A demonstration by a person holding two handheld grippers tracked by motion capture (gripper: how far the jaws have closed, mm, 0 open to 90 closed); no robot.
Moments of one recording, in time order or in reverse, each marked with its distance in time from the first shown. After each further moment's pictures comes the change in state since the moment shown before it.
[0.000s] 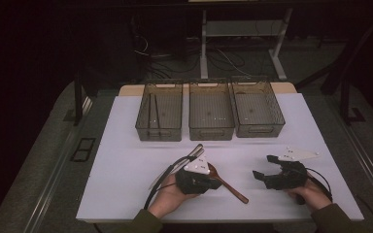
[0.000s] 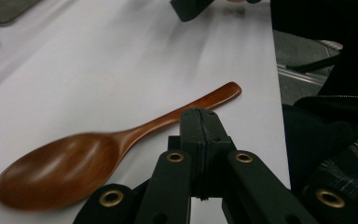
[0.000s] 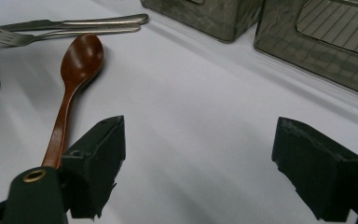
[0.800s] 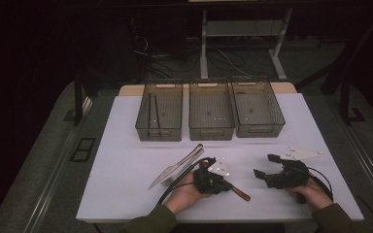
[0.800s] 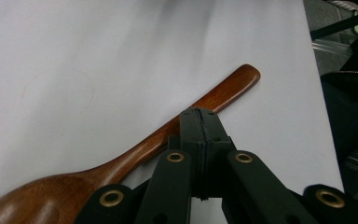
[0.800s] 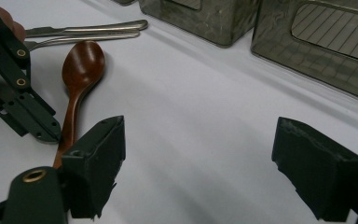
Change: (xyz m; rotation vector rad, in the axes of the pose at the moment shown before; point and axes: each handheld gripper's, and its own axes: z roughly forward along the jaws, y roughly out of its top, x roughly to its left) left arm 0.009 0.010 0.045 0.121 0.004 0.077; right arm -0.004 0.000 -0.002 -0.016 0.008 0.009
